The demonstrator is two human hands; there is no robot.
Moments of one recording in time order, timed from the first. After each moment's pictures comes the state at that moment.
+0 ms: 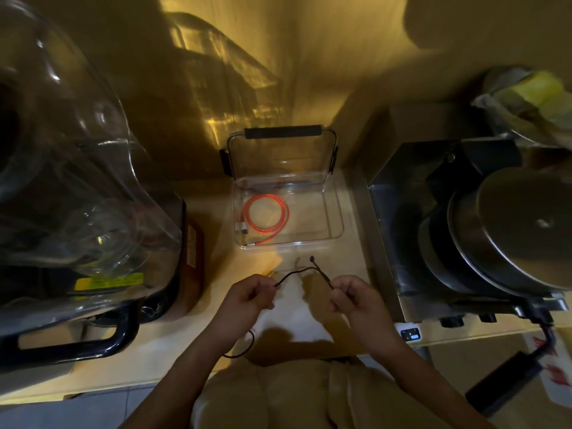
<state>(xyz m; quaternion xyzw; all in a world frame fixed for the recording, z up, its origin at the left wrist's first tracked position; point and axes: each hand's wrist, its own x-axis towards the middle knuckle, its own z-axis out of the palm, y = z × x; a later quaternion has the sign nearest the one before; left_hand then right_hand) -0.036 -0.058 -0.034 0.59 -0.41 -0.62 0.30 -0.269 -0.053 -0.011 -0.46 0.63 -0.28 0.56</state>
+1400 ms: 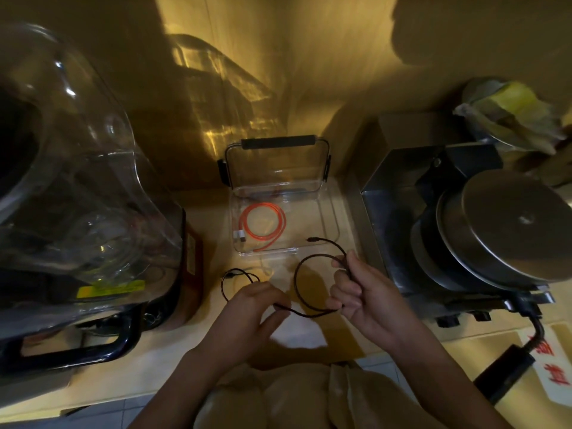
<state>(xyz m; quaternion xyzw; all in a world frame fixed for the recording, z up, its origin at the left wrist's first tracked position) -0.034 -0.051 0.005 0.48 -0.78 -0.33 0.22 -0.258 -0.075 0.058 -0.14 0.40 -0.42 0.80</state>
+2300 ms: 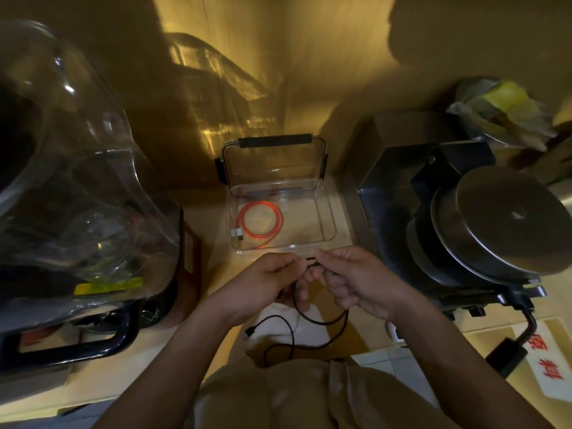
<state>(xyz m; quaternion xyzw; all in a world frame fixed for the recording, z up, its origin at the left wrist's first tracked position) -0.063 -0.093 0.062 0.43 -0.47 -0.74 0.22 -0.254 -0.100 0.081 -0.35 0.50 -0.22 0.76</state>
